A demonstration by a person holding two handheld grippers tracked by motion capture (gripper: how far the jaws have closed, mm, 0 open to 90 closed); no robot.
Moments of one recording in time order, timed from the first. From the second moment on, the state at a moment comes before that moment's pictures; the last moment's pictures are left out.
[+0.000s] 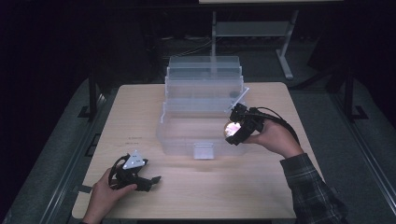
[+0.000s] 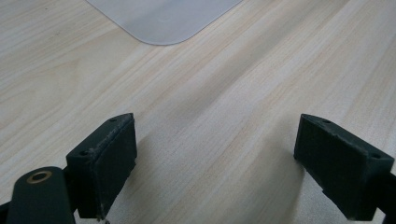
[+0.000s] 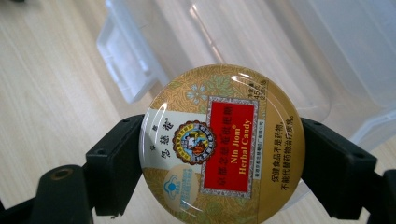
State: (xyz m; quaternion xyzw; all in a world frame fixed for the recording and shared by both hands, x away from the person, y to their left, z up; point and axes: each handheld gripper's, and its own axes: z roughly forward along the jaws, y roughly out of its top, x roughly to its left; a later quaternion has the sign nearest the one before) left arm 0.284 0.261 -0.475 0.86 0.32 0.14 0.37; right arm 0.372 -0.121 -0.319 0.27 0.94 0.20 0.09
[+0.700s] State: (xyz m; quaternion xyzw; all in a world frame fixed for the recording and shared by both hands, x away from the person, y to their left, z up) left arm 0.284 0.261 -0.475 0.86 0.32 0.14 0.37; right arm 0.400 -0.127 -0.332 0.32 0.93 0.18 0.10
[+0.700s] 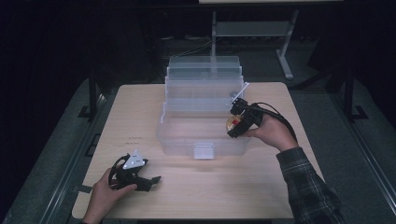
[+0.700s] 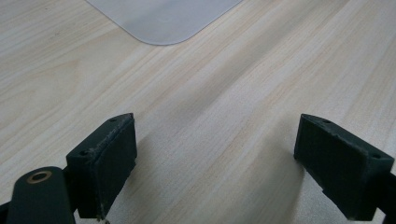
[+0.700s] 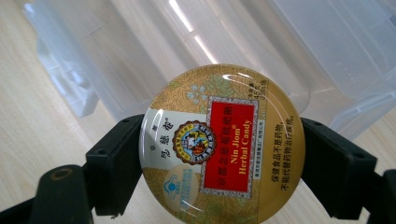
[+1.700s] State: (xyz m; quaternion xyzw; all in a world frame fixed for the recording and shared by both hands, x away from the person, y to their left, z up) left arm 0.284 0.261 -0.475 0.86 0.32 0.14 0.37; right arm 0.410 -0.131 -0.351 0.34 0.92 0.17 0.08
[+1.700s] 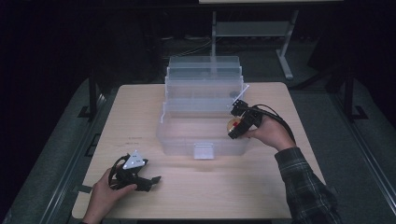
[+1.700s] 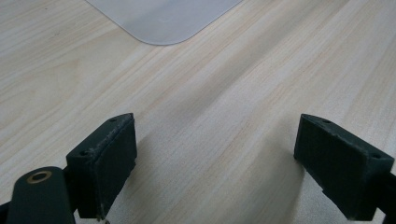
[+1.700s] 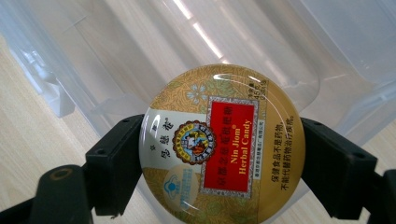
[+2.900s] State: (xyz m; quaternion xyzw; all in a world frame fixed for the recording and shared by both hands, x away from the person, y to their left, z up) left arm 0.284 0.261 -0.475 0.86 0.32 0.14 0.37; right arm 0.399 -0.141 -0.333 0.34 0.92 0.19 0.09
